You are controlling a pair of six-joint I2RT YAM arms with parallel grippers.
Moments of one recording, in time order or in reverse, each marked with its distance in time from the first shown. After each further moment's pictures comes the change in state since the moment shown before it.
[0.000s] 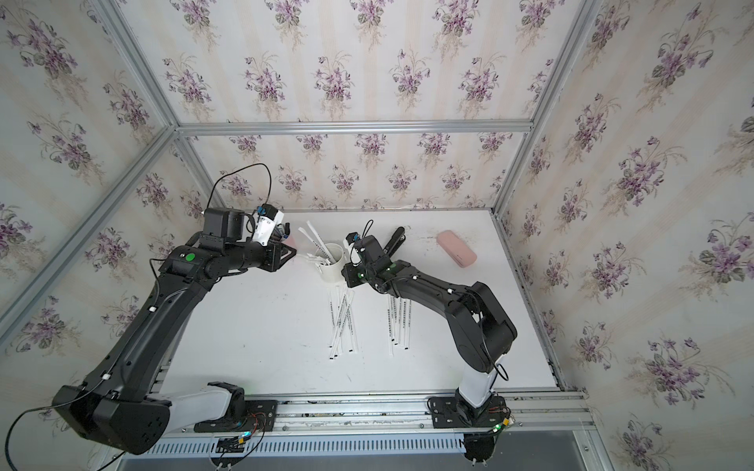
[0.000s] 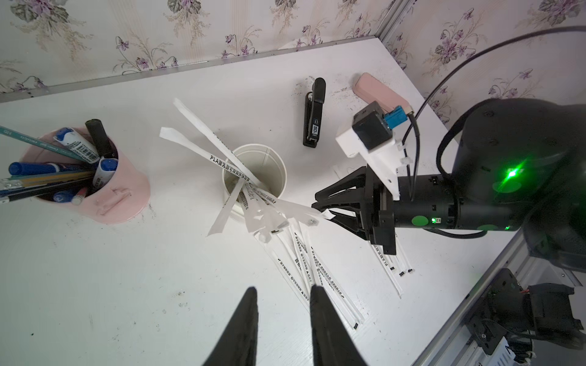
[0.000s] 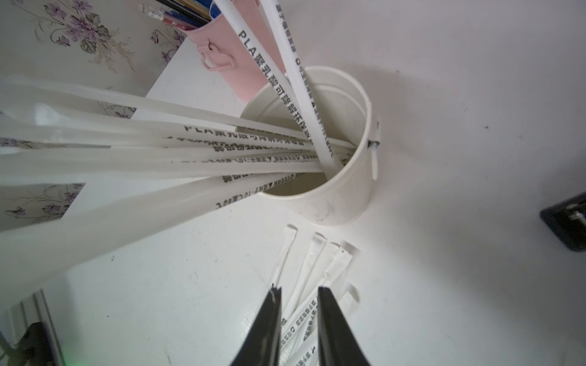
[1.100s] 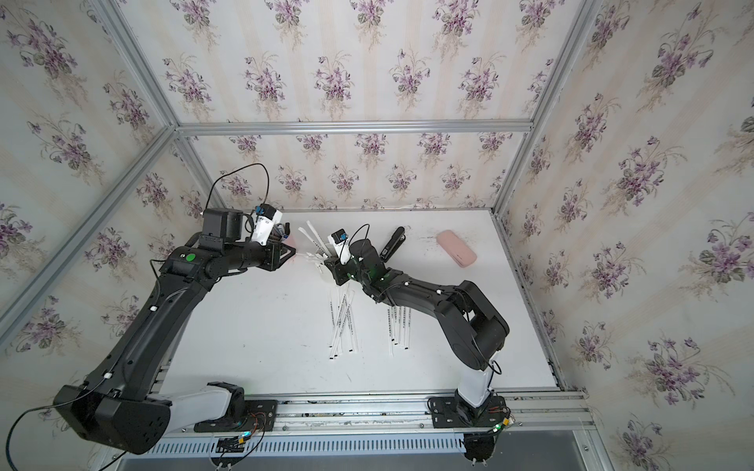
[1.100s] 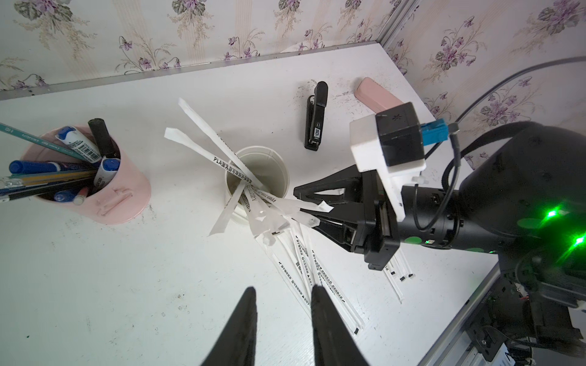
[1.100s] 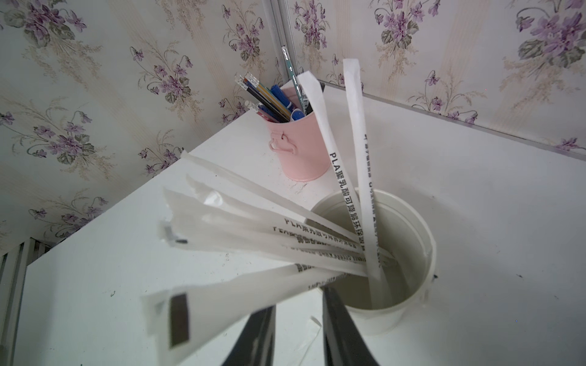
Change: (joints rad) left arm 0.017 -0.002 -0.016 0.021 0.014 -0.008; right arm 0.055 0.048 -0.042 0.378 -0.010 -0.134
